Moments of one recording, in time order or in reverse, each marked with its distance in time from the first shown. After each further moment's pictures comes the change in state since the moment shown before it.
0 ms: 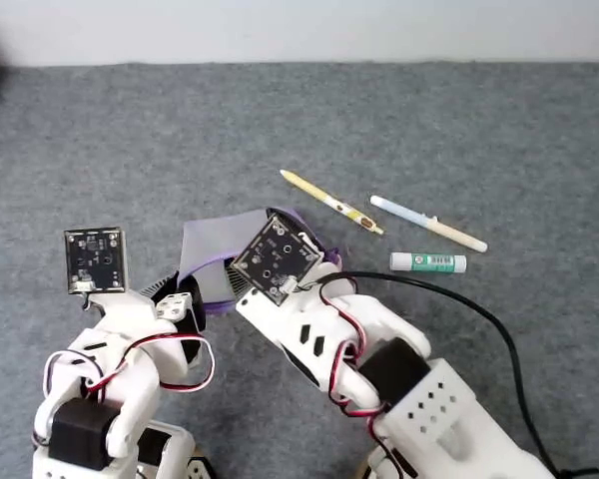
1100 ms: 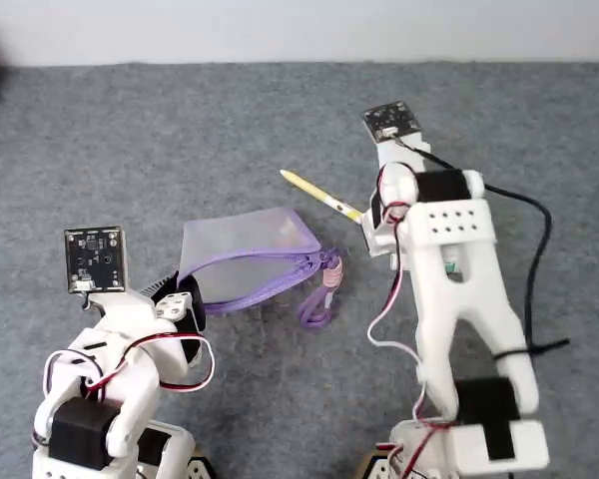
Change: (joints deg) left arm -0.1 0.3 -0.2 0.0 0.0; right arm 37.6 50.2 -39.3 37.9 -1.3
